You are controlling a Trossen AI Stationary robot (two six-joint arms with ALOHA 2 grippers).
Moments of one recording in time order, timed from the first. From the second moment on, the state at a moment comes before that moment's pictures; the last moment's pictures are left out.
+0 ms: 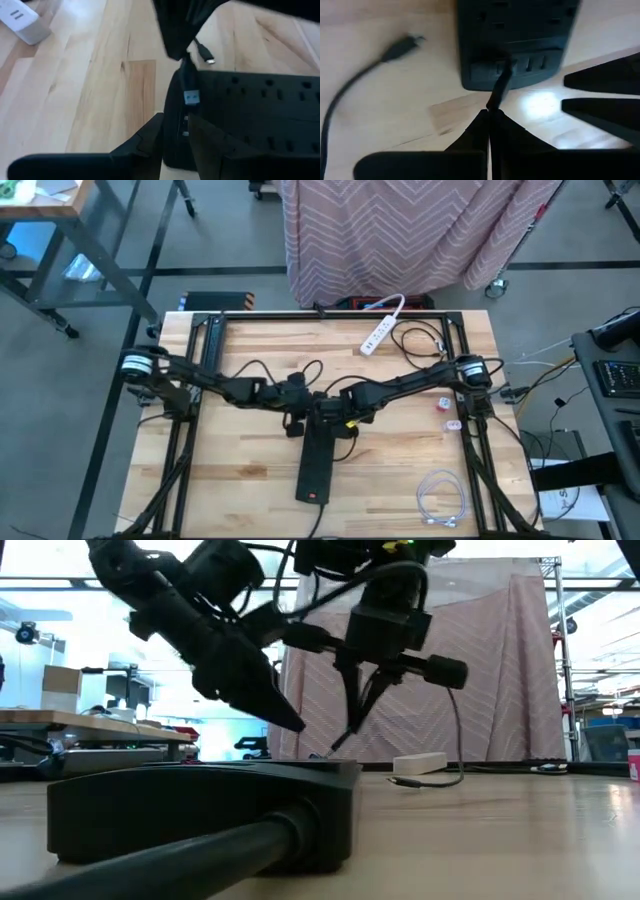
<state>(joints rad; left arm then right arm) -0.04 1.62 0.76 0.19 -0.12 0.03 0.12 1.99 1.53 -0.84 0.30 -1.30</state>
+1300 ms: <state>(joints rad) -0.08 1.71 0.60 0.68 -0.09 0.04 0.17 1.97 1.59 -0.77 0.34 -1.12</state>
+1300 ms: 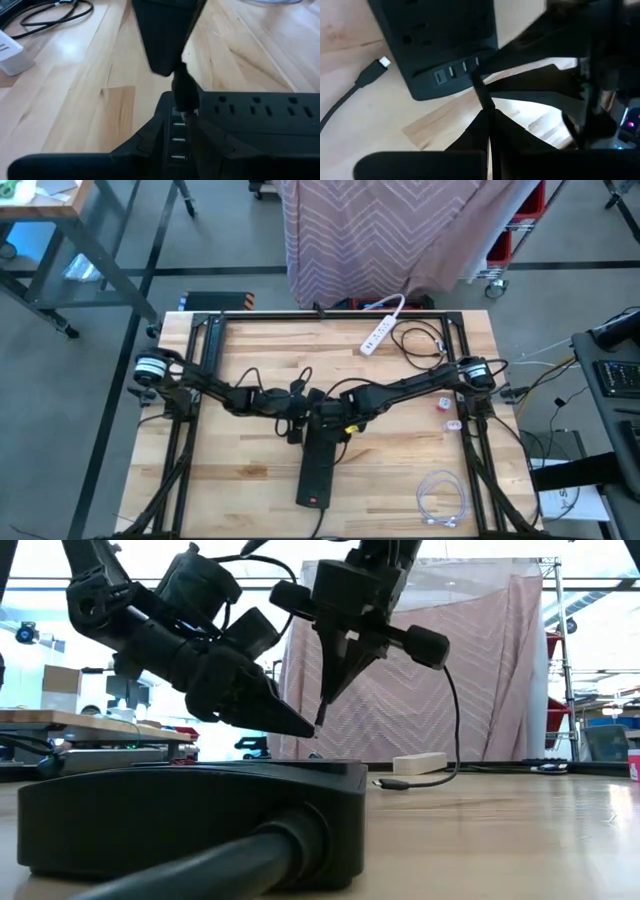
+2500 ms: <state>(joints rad) -0.08 1.72 0.61 0.66 -0.15 0.05 0.22 1.98 1.59 -0.78 0.45 -0.62</state>
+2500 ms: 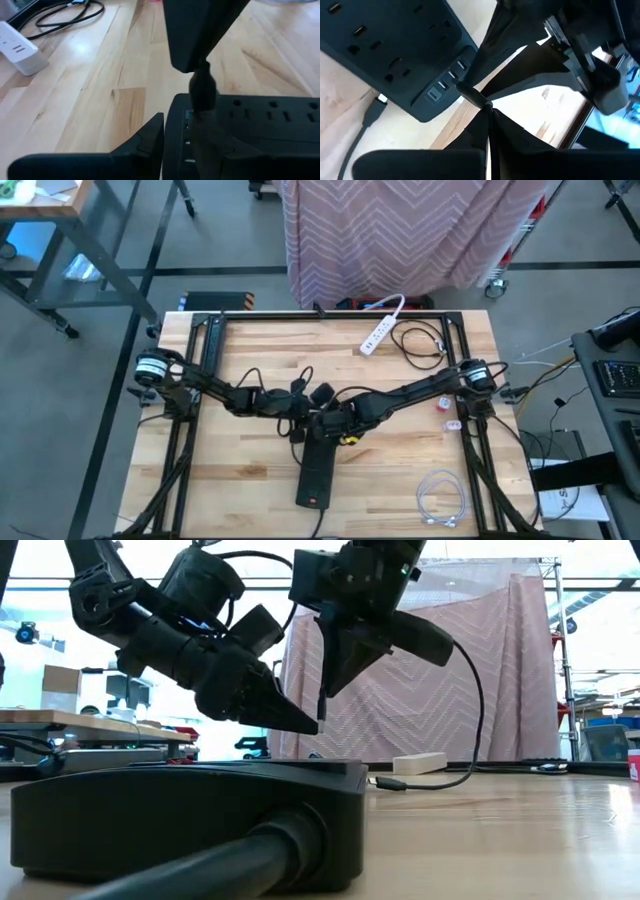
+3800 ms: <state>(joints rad) -0.08 1.84 0.74 0.56 -0.14 0.01 0.23 2.01 1.59 -0.84 0.53 -0.59</state>
